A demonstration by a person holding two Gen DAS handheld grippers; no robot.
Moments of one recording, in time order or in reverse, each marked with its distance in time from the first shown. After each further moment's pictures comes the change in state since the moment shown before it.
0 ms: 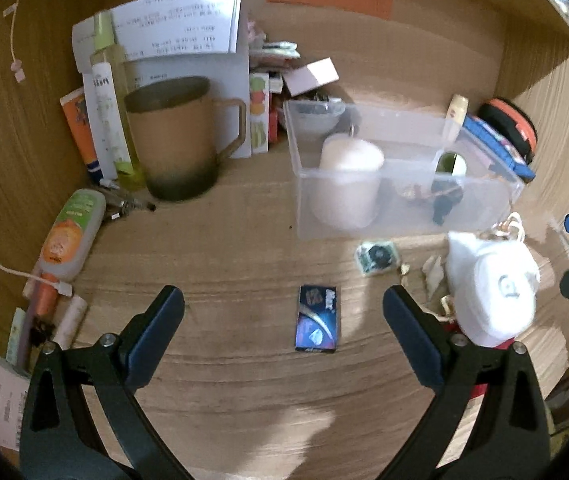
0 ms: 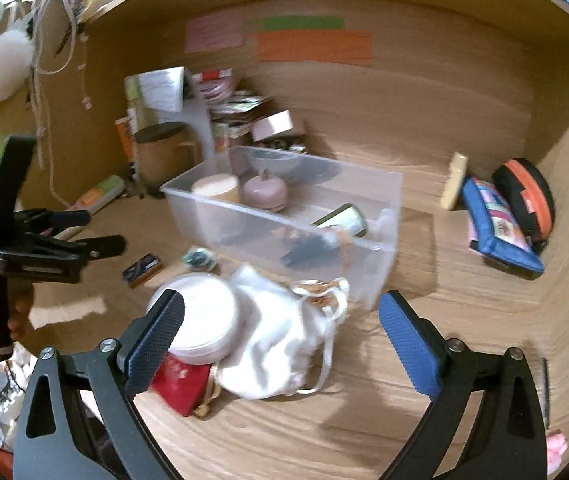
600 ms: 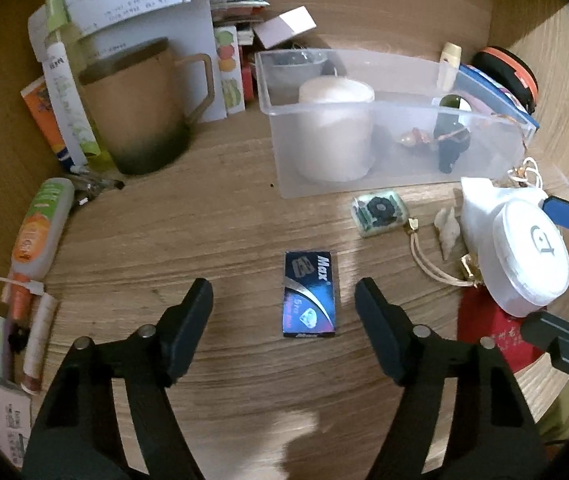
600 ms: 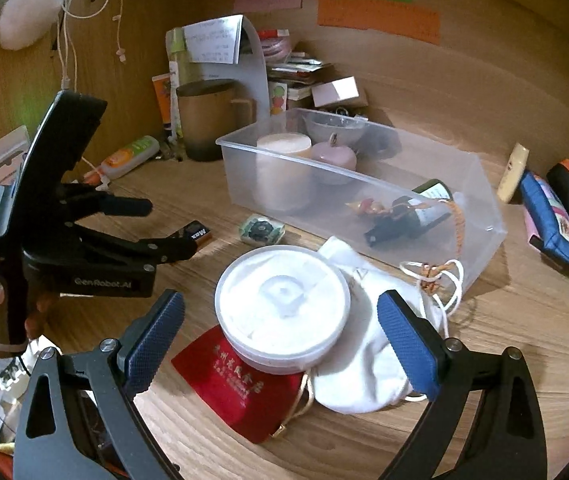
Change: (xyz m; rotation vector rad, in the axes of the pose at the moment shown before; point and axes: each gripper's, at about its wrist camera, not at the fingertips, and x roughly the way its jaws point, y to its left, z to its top) left arm 0.032 -0.013 -0.010 0.091 0.110 -0.017; right arm 0.042 0.044 -0.012 -0.056 0.065 0.061
